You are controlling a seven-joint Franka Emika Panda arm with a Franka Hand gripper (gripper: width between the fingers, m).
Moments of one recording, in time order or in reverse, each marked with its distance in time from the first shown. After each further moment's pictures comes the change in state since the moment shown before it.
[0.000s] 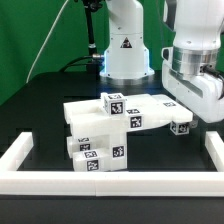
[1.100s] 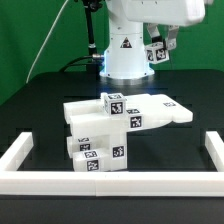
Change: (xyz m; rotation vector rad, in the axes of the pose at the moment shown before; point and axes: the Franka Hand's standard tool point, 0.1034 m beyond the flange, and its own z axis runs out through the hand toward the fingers) arm 0.083 -0.028 -0.169 0.109 -0.147 -0.150
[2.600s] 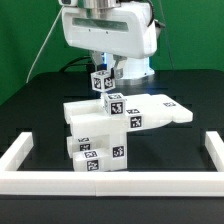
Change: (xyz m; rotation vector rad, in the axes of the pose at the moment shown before) arm 0.095 0.046 0.028 -0.075 0.084 -0.313
